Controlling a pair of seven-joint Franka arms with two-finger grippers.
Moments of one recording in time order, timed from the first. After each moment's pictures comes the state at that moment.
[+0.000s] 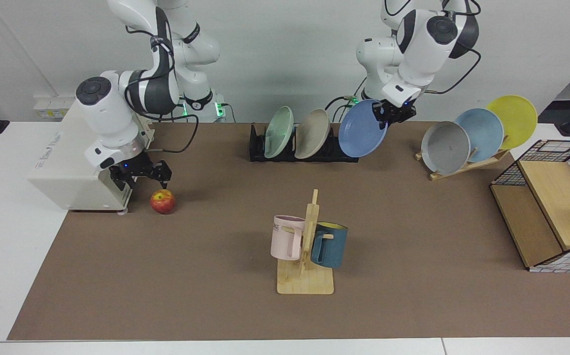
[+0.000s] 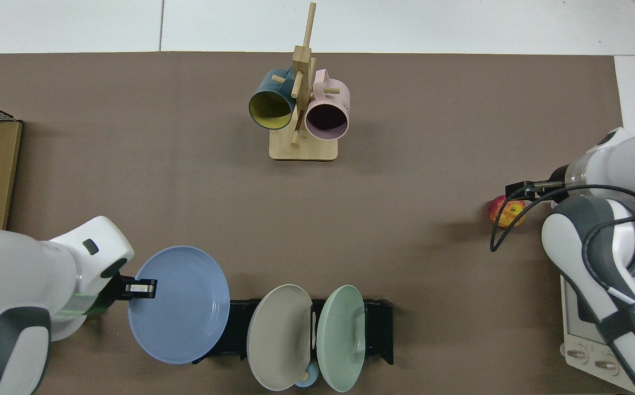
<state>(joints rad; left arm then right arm) -0.05 -0.35 -0.15 -2.22 -0.15 1.76 -0.06 0.09 0.07 -0.14 -2.04 -0.01 2.14 -0.03</state>
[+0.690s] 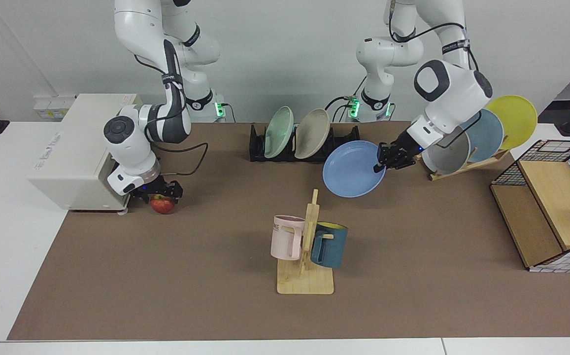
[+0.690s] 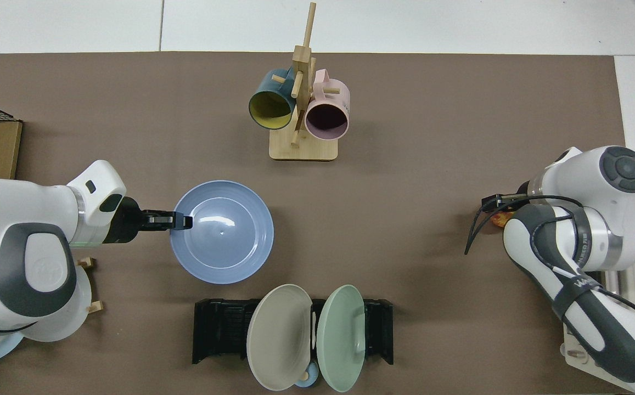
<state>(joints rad) -0.05 -0.05 -0.07 -2.20 -0.64 2.15 0.32 0.09 0.21 -0.14 -2.12 -0.01 2.30 -0.03</state>
